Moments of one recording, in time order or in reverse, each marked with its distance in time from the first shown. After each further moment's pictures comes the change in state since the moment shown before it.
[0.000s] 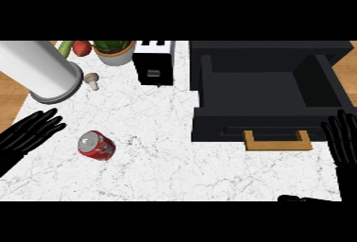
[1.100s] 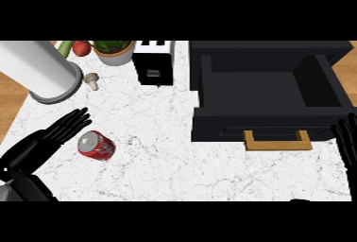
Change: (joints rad) left arm -0.107 -0.182 0.026 0.344 -0.471 -0.087 -0.310; right arm 0.011 0.000 -0.081 0.012 -0.029 0.079 -0.029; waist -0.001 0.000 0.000
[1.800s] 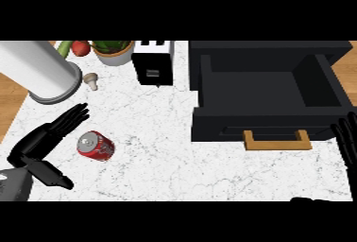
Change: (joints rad) left arm -0.127 0.067 -0.008 0.364 -0.241 0.101 -0.272; right arm -0.018 0.007 -0.029 0.023 -0.004 0.030 -0.006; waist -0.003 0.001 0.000
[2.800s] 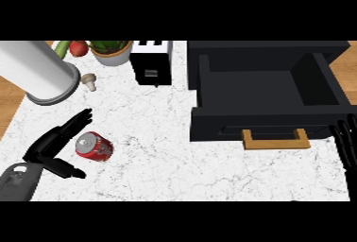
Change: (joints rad) left arm -0.152 0.059 -0.111 0.471 -0.144 0.183 -0.286; right arm 0.020 0.031 0.023 -0.039 0.030 -0.006 -0.005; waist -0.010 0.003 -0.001
